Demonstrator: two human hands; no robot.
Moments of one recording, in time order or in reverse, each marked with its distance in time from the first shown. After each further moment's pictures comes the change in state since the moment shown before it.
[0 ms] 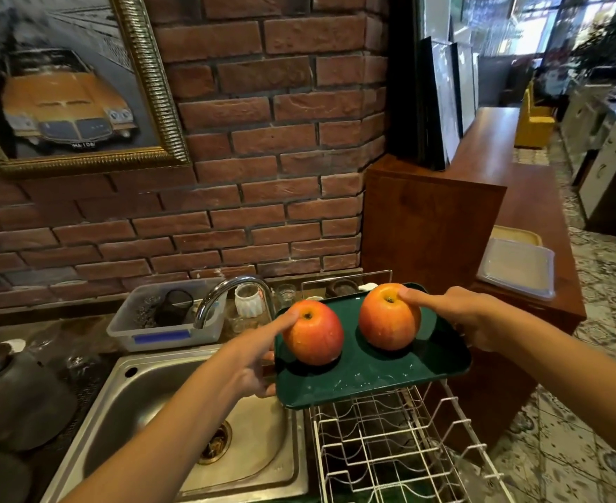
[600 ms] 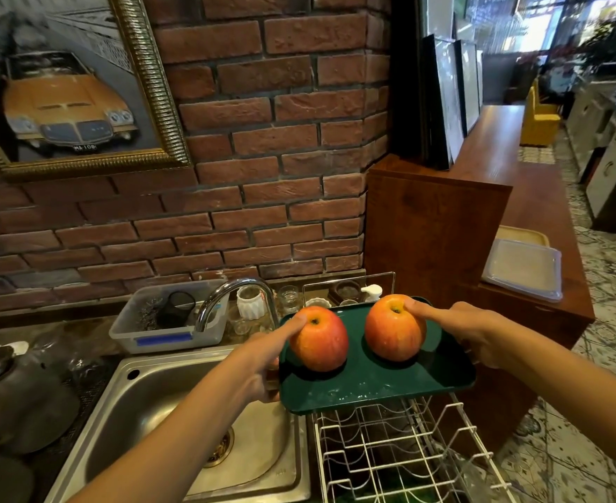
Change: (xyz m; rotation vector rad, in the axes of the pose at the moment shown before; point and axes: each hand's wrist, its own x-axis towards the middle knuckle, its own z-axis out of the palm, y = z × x) left_hand 0.015 -0.002 0.007 0.073 0.043 -0.003; right_hand 0.019 0.020 0.003 0.007 -0.012 0.052
